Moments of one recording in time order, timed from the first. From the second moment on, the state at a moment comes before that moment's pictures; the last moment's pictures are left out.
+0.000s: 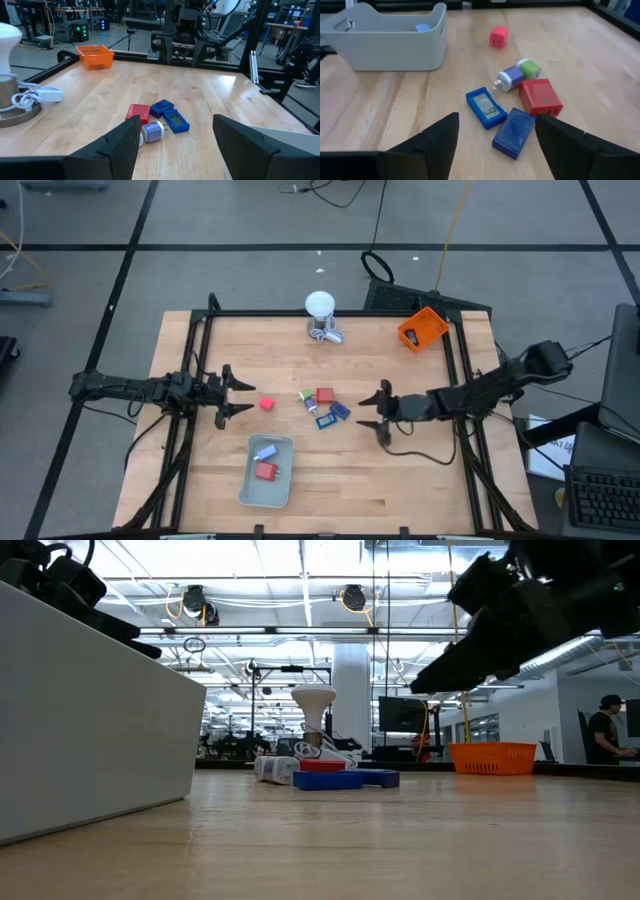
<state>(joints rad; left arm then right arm) -0.09 0.15 0.02 0.05 -0.08 -0.11 0.25 1.33 0.40 0.52 0.29 0.15</state>
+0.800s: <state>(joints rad) -0.09 0.15 0.02 0.06 -0.08 -0.11 0.13 1.69 0.60 0.44 0.28 0.20</state>
